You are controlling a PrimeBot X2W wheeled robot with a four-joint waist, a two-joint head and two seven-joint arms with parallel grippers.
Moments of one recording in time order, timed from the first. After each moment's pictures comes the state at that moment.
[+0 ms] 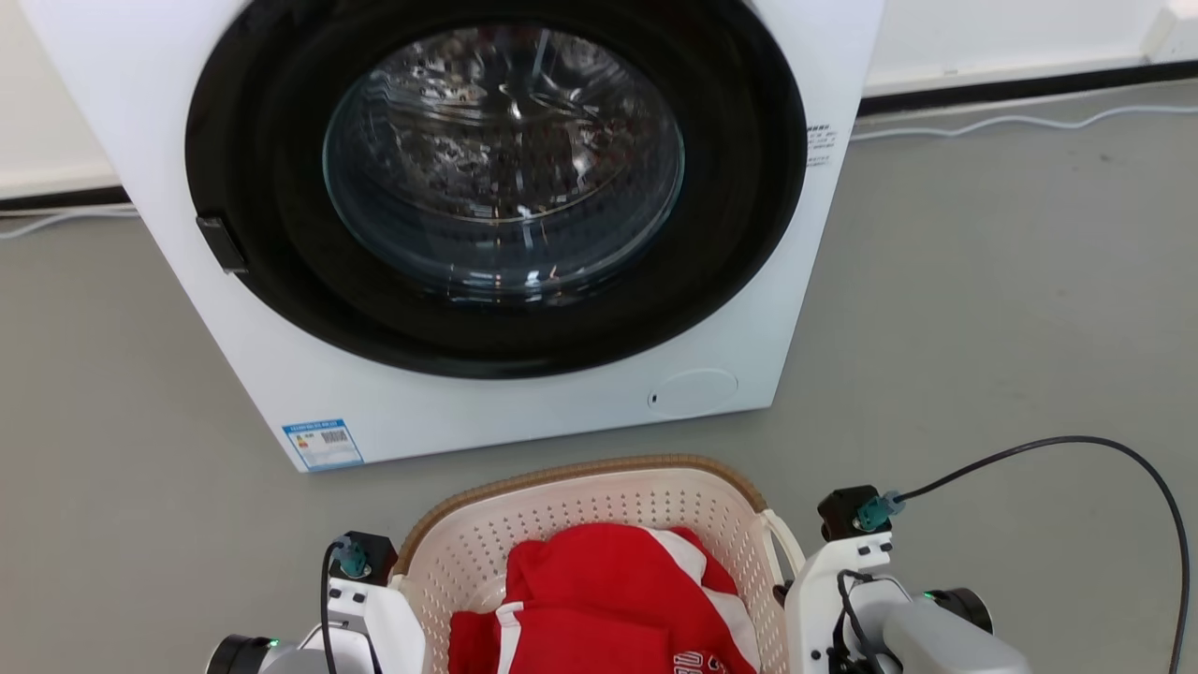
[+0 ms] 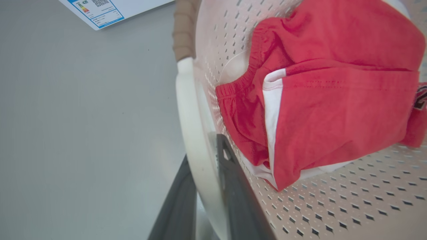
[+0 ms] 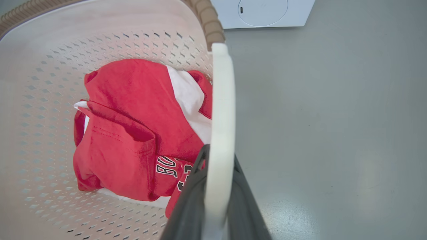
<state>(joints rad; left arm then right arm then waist) -0.52 0.13 -0.70 1.25 -0.60 -0.12 0.14 -0.60 -0.05 0.95 1.23 0.97 0.12 0.15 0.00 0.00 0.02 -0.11</state>
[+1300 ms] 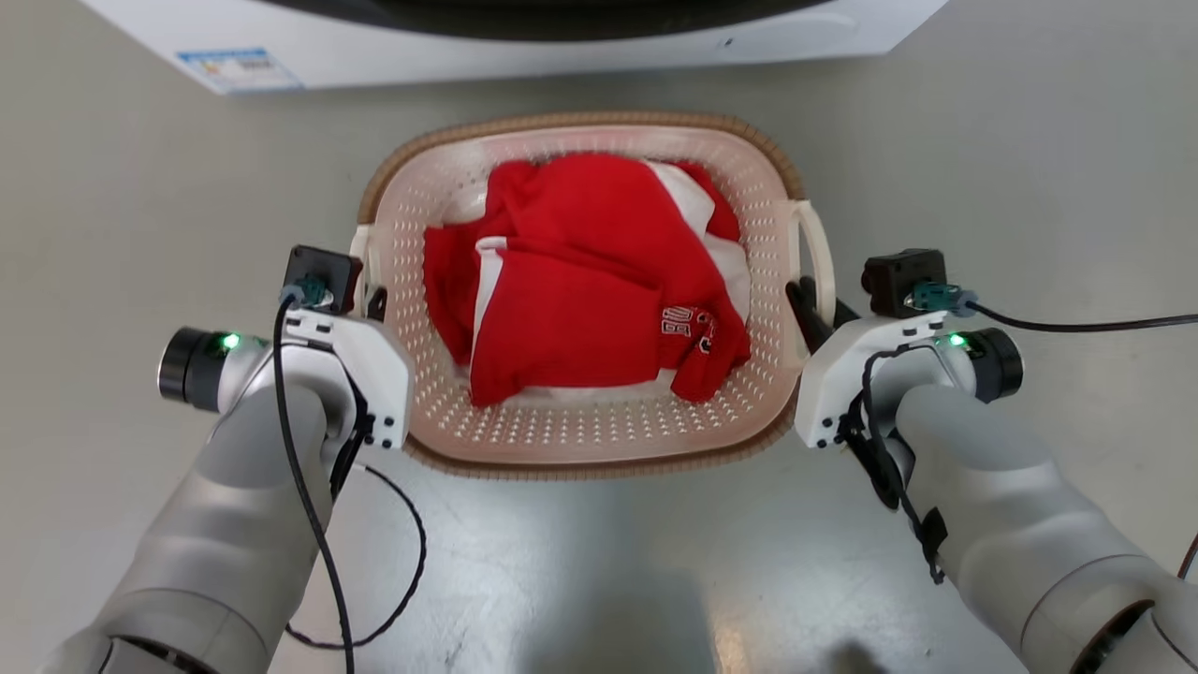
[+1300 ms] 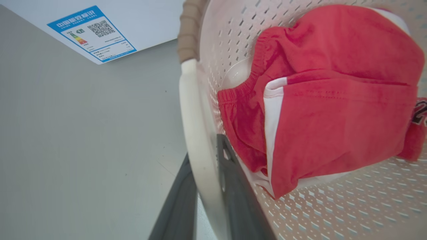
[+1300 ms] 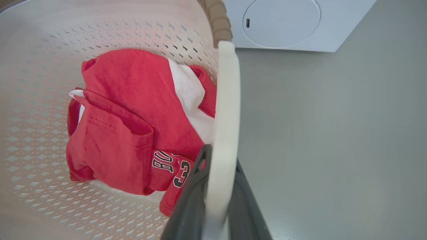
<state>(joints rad) -0.93 0.14 -0.72 1.28 -0.55 -0.03 -0.20 -0.95 -0.06 1.00 1.27 0.95 0.12 -0.24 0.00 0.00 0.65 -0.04</state>
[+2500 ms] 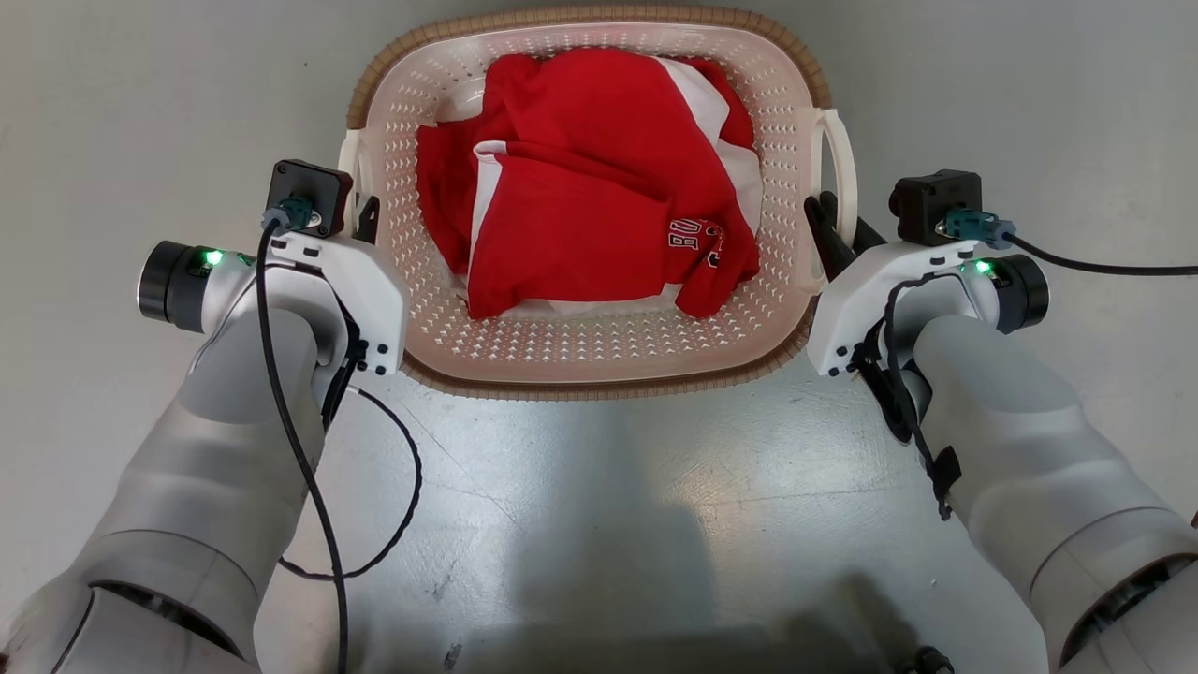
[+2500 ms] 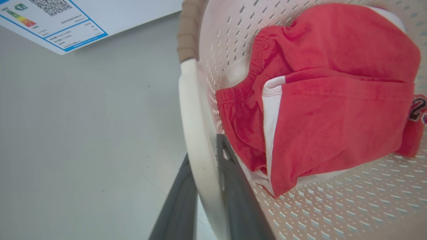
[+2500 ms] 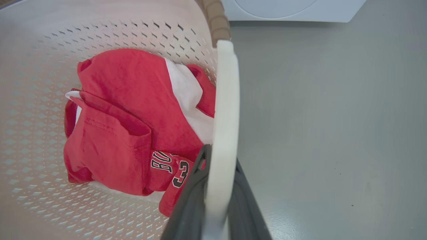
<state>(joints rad) -1.06 0.14 -0.75 1.29 -0.55 -0.02 -0.24 -1.03 -0.07 0.77 1.27 0.76 0.12 -0.25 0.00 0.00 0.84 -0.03</state>
